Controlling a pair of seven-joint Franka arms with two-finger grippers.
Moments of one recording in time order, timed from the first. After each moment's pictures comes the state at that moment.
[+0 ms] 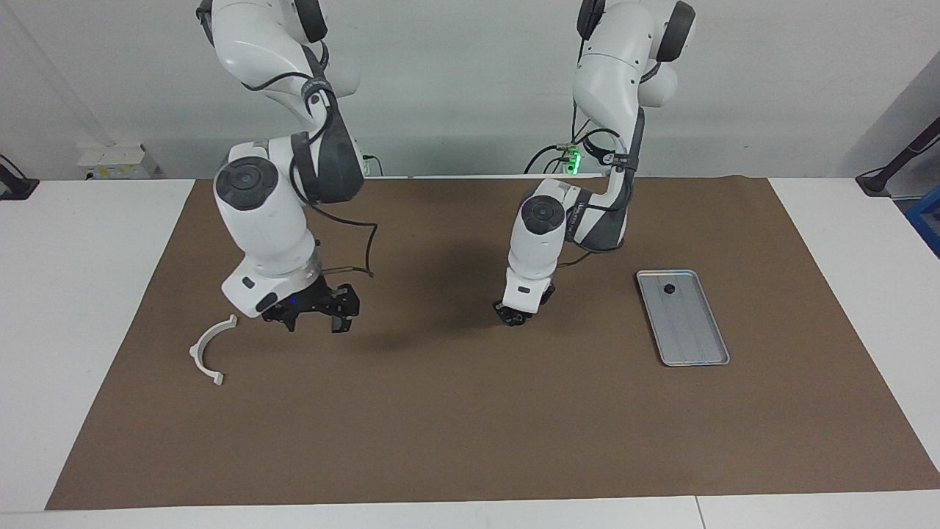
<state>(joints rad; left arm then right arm) -0.54 0.47 -0.03 -1.77 0.01 2.25 -0.95 0.03 0.38 0.13 -1.45 -0.08 1.86 0.11</state>
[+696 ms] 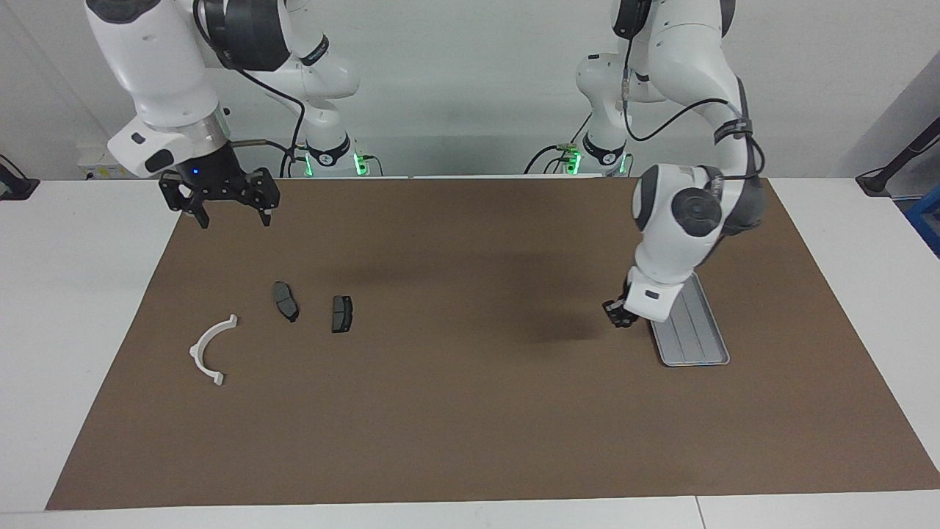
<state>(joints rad) -0.17 0.37 -0.01 -1.66 0.02 1.98 -0.35 0.00 0.00 0.04 -1.56 -0.07 1.59 -0.02</state>
